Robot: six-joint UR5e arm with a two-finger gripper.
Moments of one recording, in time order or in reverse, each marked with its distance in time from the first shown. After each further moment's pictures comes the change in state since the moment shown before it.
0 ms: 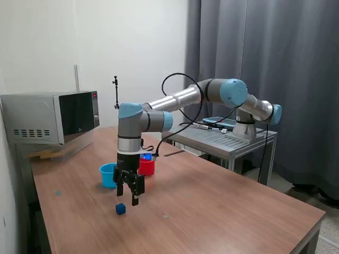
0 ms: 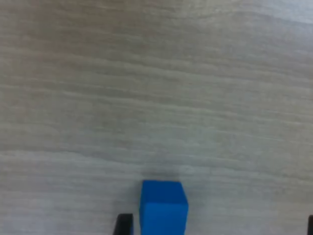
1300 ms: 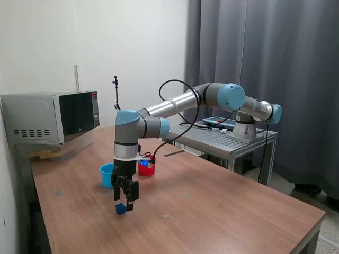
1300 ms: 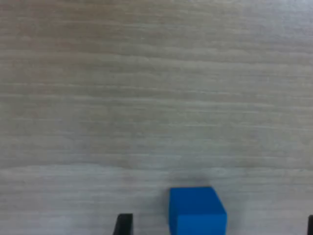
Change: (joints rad) arm -0.012 0.047 -0.038 -0.021 -0.012 0.075
